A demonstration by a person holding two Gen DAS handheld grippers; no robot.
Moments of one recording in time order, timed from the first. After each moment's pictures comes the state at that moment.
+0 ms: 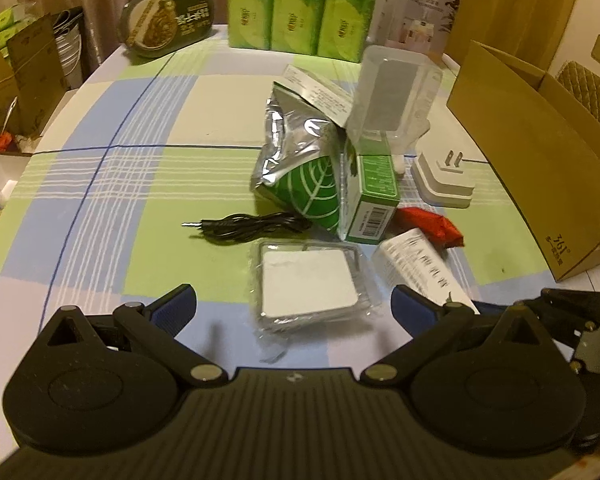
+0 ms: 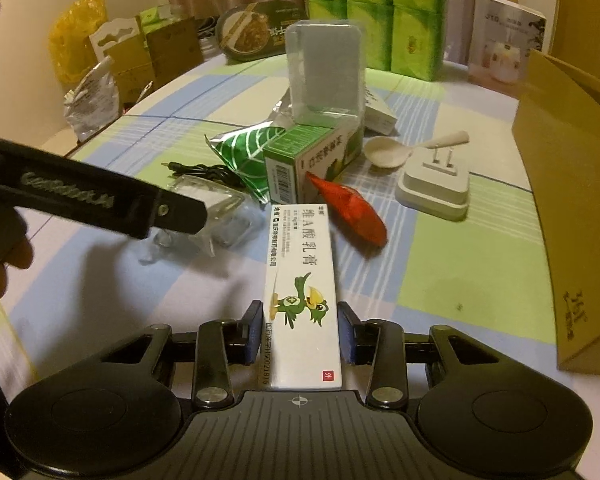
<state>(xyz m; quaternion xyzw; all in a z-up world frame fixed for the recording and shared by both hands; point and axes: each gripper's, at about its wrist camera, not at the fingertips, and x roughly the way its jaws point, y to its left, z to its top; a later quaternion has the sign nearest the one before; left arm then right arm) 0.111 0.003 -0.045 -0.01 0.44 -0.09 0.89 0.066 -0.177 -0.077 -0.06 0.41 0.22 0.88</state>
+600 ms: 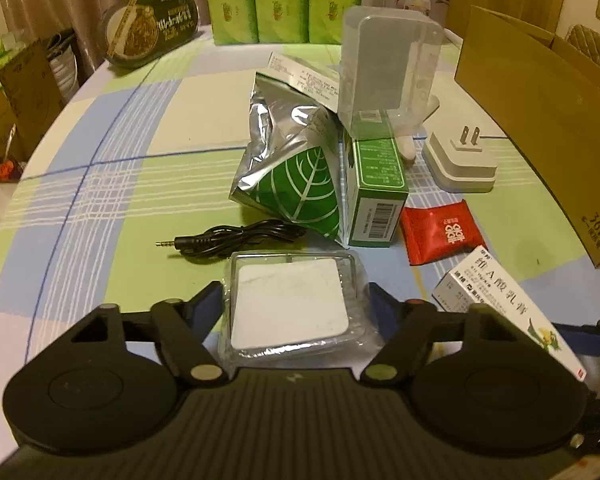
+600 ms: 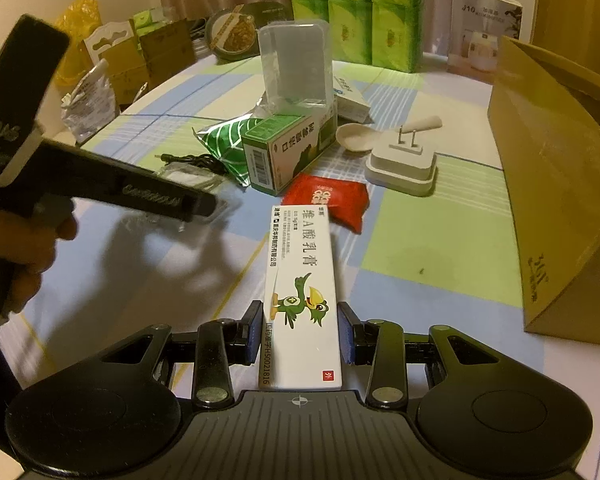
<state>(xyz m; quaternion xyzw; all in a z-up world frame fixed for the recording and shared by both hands) 0.129 -0.021 -0.071 0.05 0.43 -0.07 0.90 0.048 -0.204 -0.070 -0.06 0.42 0.22 0.88</state>
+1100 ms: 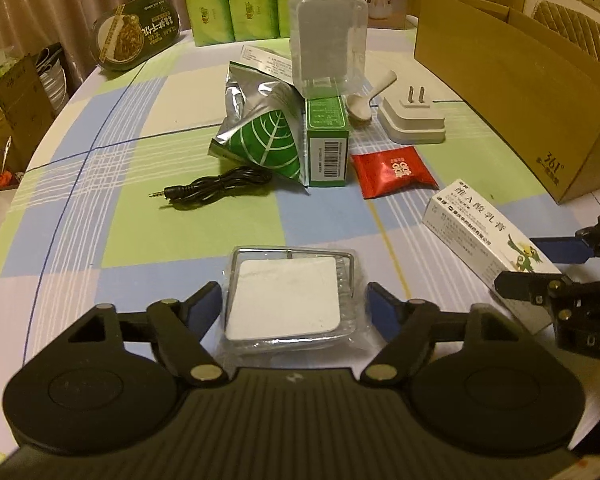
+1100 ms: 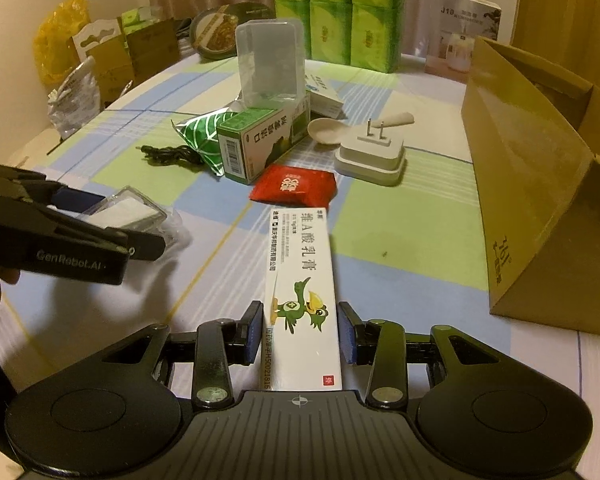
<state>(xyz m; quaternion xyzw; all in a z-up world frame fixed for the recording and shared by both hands) 0.074 -0.031 -0.071 0.07 0.43 -0.10 0.89 0.040 -0.217 -0.075 -0.07 0.41 0.20 0.89</state>
